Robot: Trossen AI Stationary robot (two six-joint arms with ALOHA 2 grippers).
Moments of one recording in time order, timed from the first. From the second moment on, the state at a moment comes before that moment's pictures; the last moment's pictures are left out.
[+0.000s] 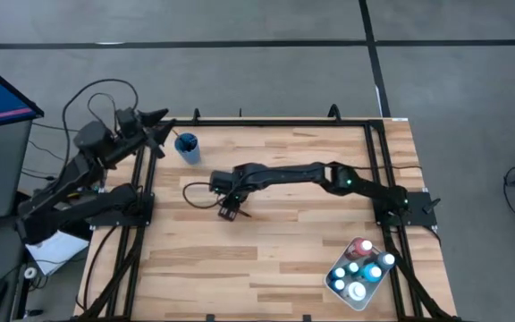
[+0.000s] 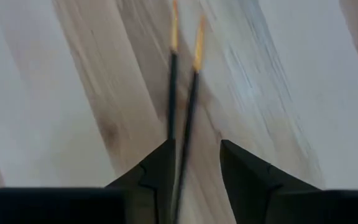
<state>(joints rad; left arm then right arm) 0.63 0.48 0.69 -0.14 -0.06 -0.16 -0.03 2.51 2.26 -0.96 0.00 0.34</state>
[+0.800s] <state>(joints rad) 0.63 0.45 0.70 -0.14 -0.07 -0.16 -0.02 2.60 2.35 -0.97 0.04 0.33</state>
